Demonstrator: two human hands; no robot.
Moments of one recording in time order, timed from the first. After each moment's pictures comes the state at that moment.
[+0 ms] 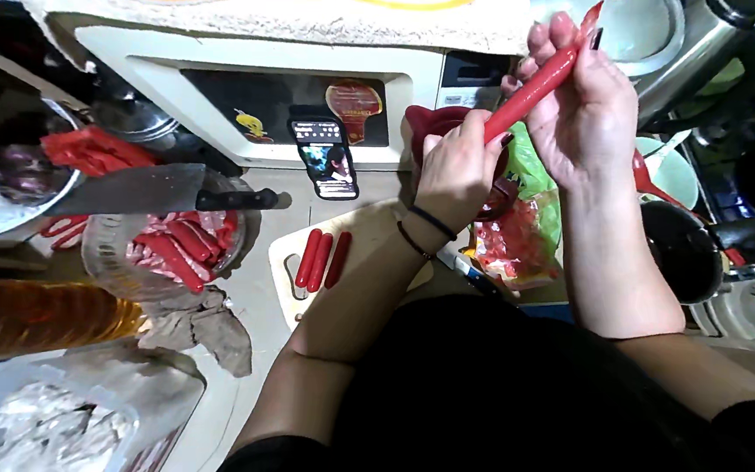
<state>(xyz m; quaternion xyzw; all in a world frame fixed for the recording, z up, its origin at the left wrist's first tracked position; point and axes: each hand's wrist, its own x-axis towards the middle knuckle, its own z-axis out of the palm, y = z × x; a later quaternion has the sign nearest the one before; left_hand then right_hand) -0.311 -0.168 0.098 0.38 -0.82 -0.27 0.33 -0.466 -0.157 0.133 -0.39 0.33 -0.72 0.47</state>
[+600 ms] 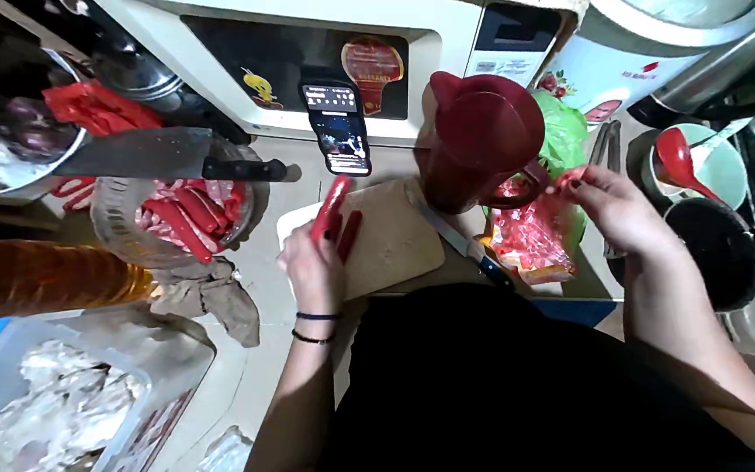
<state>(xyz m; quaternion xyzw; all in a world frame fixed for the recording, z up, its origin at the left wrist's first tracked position) -0.126 -0.094 -0.023 0.66 -0.67 -0.15 0.29 -0.533 -0.069 0.061 -0.55 0.69 -0.28 0.38</state>
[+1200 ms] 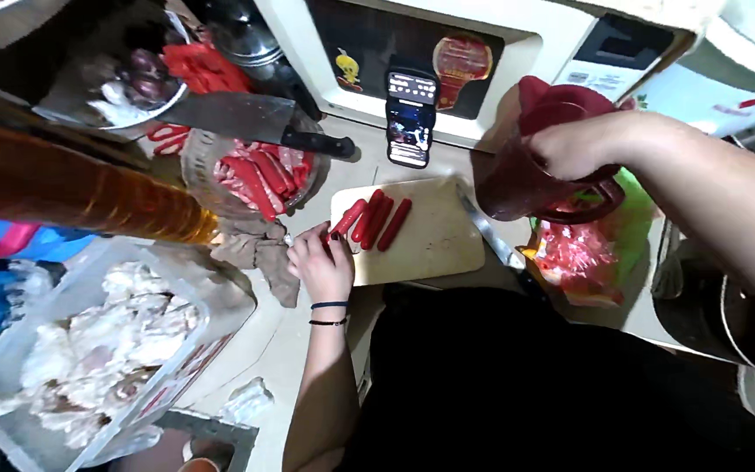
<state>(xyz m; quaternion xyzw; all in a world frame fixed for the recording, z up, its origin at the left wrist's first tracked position) -0.063 -0.070 -0.072 0.78 -0.55 -0.12 0.27 -0.411 -0.221 0.116 -0.81 0.47 0.25 0.24</state>
